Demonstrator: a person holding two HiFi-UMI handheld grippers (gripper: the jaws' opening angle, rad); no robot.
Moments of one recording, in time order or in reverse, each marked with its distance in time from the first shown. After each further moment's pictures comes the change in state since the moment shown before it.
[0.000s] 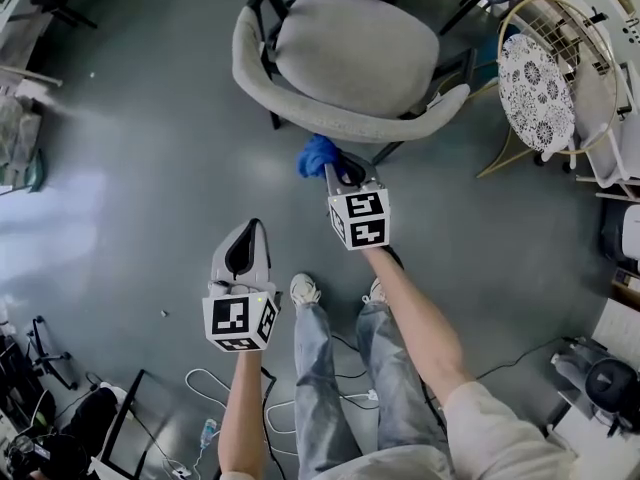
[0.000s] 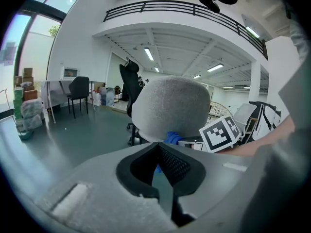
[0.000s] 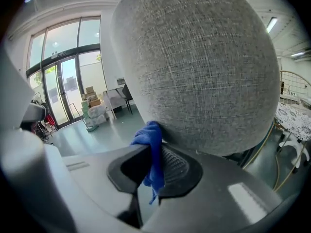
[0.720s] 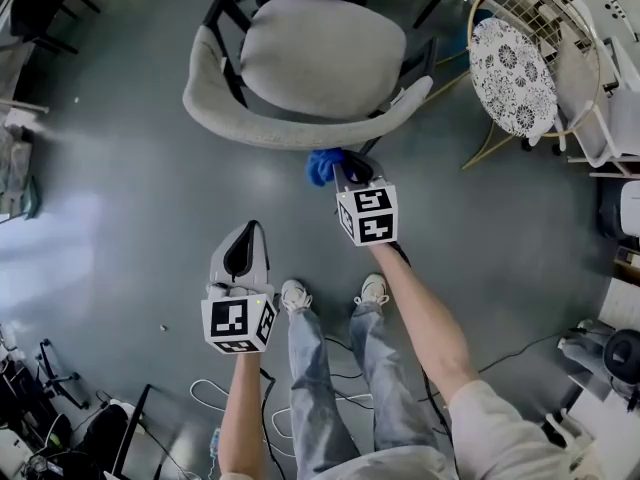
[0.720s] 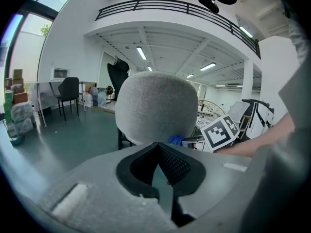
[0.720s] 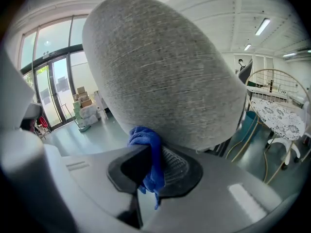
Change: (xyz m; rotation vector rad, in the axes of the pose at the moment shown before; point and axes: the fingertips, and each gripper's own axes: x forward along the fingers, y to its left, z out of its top) left arm 0.031 -0.054 0.013 0.042 0.004 -0.071; right arm -0.032 -0.082 -0.004 0.033 0.020 -0.079
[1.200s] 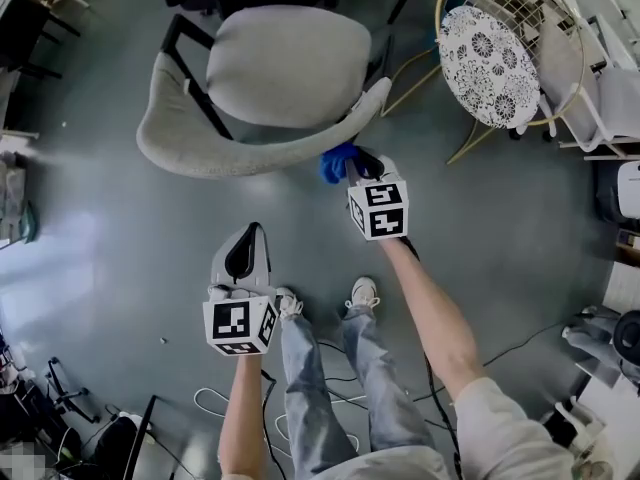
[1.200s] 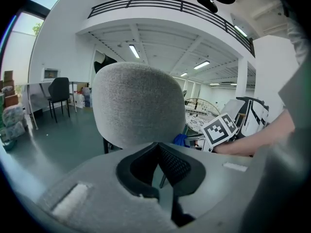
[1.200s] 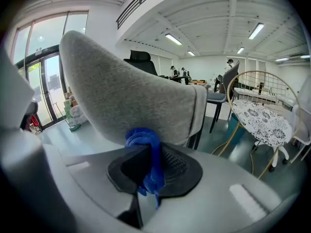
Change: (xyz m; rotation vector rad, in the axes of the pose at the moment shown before) left arm 0.044 -0.066 0.011 0.036 0.015 -0.059; right arm -0.027 -0.106 -0.002 0.013 0.006 -0.090
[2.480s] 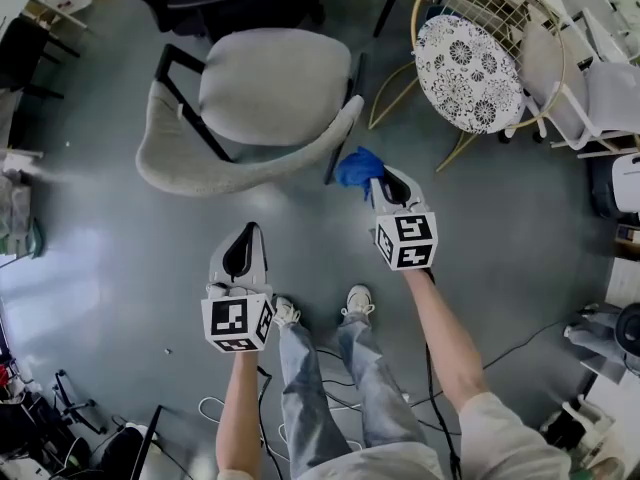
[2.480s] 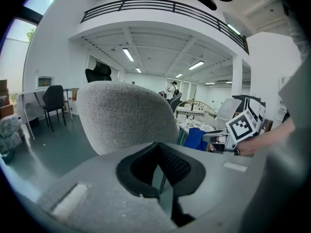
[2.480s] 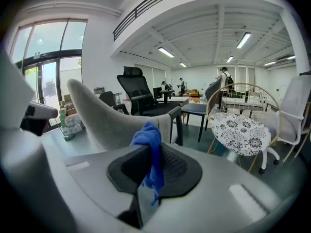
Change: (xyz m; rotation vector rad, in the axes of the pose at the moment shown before) left arm 0.014 -0.028 0.042 0.057 -0.021 -0.026; right arm -0.091 -0.060 0.033 0.031 -0.122 -0.073
